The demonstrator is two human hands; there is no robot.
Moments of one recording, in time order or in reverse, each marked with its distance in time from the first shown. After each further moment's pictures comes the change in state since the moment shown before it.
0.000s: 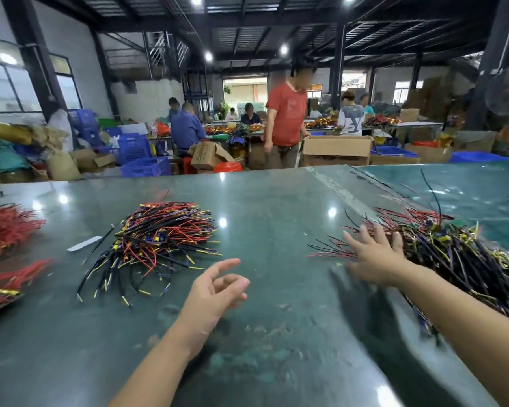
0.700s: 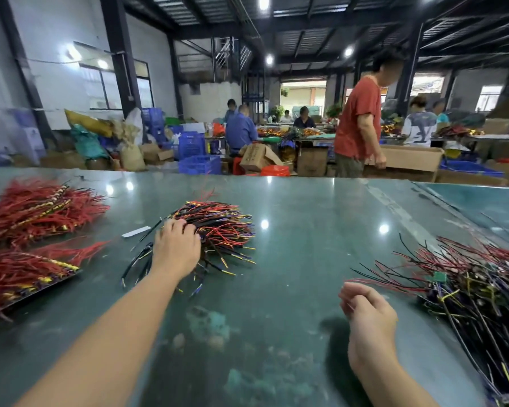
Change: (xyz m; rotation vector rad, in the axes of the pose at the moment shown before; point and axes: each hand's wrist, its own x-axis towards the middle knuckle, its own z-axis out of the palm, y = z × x) left_hand 0.104 0.007 -0.133 1.661 0.617 0.158; right_hand -0.029 -0.112 0.053 1.947 0.391 0.249
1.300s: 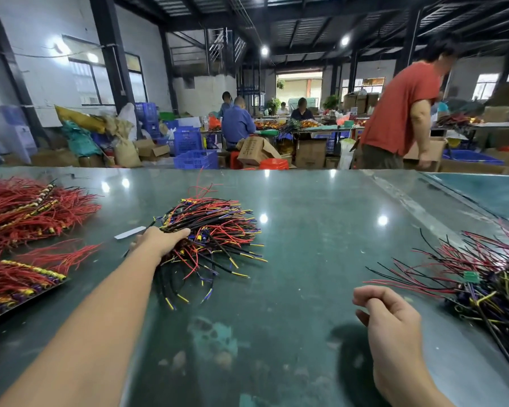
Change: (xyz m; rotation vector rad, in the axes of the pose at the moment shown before) left_hand 0.062 -0.055 0.046 -0.562 -0.380 -0.704; right_hand 0.001 0.000 0.007 -0.171 -0.047 -0.112
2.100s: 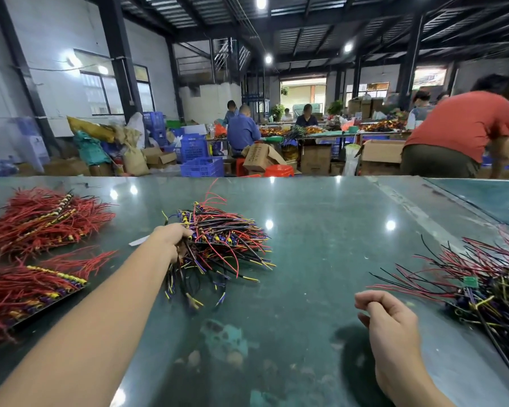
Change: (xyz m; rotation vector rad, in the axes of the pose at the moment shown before) left_hand -0.042 0.042 -0.033 -0.694 -0.279 -0.196; right_hand -0.002 -0.004 -0.001 -0.022 -0.031 0.019
